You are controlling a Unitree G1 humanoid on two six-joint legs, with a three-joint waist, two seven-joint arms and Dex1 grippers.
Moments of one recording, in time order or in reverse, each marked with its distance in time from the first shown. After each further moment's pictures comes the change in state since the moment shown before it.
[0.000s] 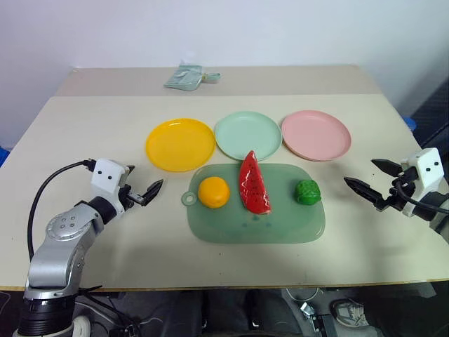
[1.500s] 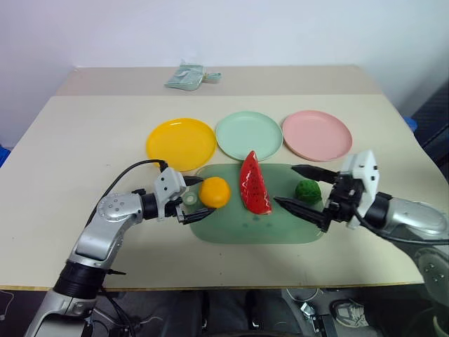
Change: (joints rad) left arm -0.235 -0.007 -0.380 0.281 0.074 -0.320 -0.453; right arm -0.023 0.089 0.238 -0.550 0.326 0.257 -0.126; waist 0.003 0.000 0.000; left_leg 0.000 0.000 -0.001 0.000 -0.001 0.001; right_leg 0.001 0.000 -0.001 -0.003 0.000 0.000
